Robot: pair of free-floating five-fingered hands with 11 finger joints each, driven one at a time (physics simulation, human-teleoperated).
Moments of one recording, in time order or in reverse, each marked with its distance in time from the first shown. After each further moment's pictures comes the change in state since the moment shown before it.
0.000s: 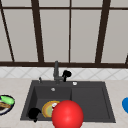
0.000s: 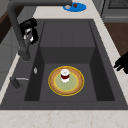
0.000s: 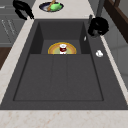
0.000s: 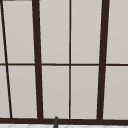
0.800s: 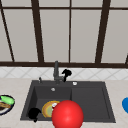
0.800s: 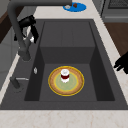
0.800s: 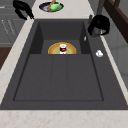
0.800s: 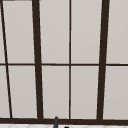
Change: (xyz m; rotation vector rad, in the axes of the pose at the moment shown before) left hand 0.000 0.000 0.000 0.000 0.000 0.000; right hand 0.004 -0.015 -0.001 0.039 0.013 -0.031
